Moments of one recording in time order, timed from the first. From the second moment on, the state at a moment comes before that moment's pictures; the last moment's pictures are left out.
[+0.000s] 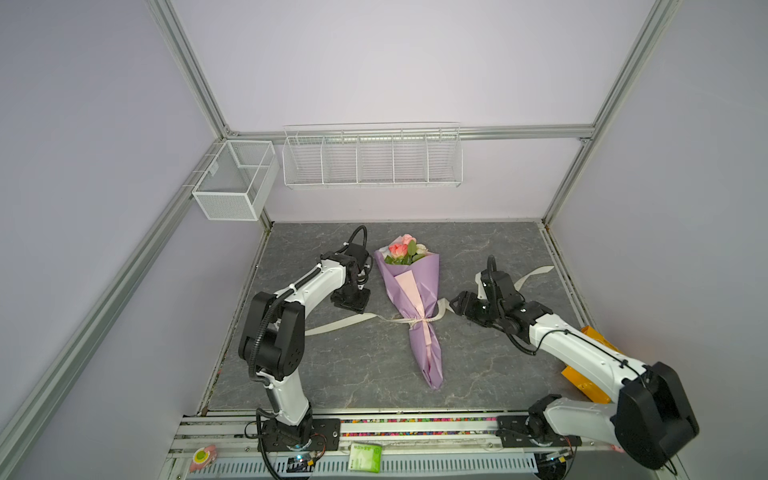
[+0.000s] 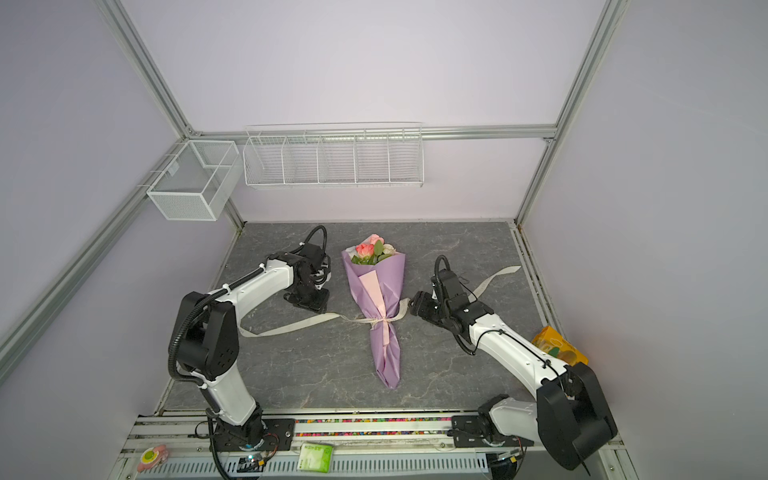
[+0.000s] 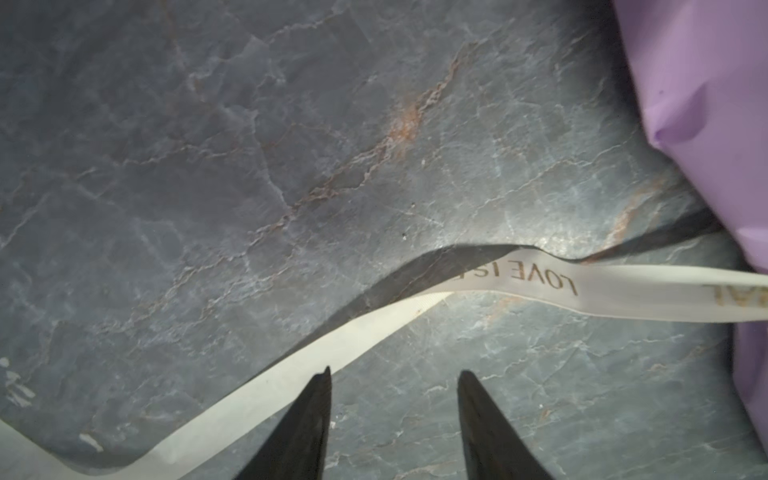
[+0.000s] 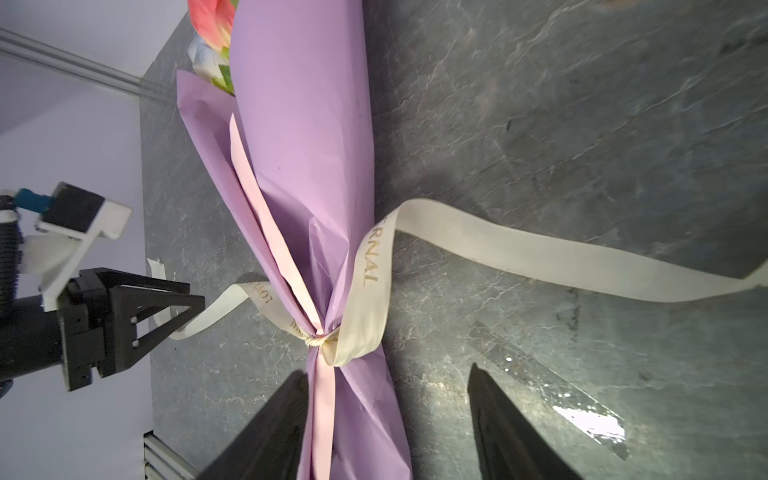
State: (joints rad) left arm -0.43 1.83 1.36 -1.00 0.03 -0.02; right arm 0.47 1.24 0.77 -0.36 -0.15 0.81
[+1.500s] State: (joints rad) left arm -0.49 1.77 1.40 -0.98 0.05 -0.11; right arm 0.43 1.25 0.80 -0.26 -0.34 0.82
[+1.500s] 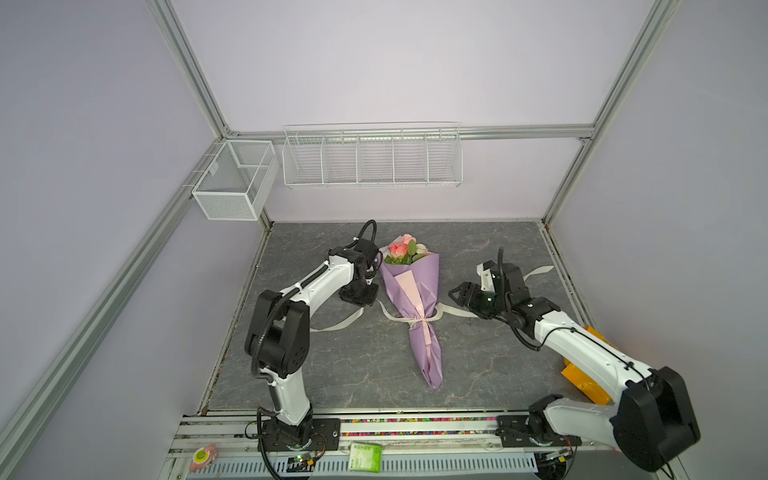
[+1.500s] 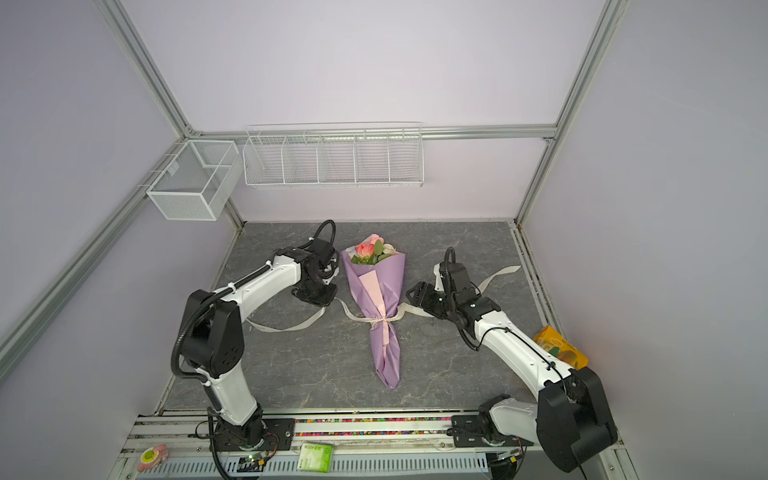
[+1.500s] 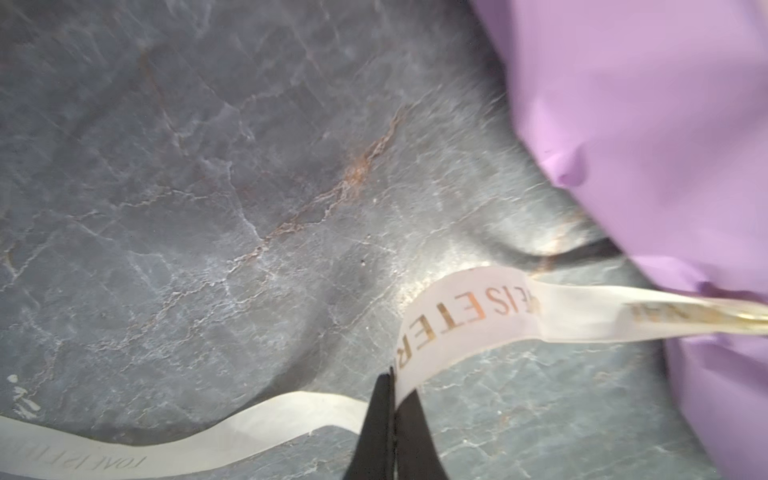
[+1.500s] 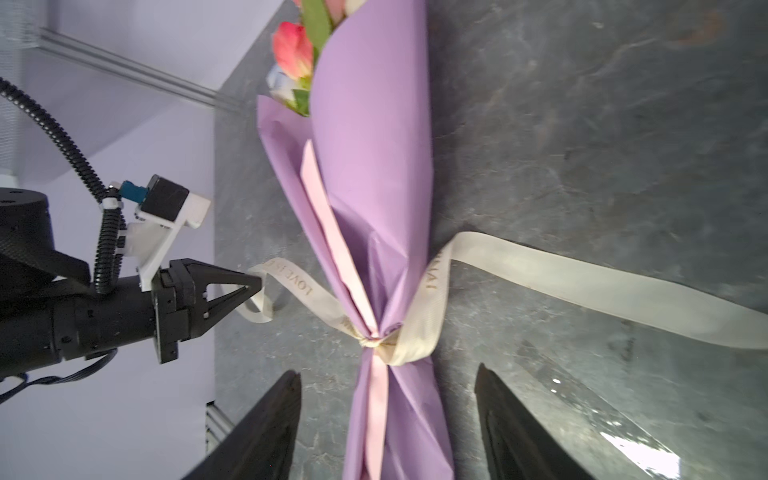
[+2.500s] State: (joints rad) left arm -0.61 1.47 1.00 -0.47 0.33 -0.51; right arm 0.76 1.58 0.87 0.20 -0.32 1.36
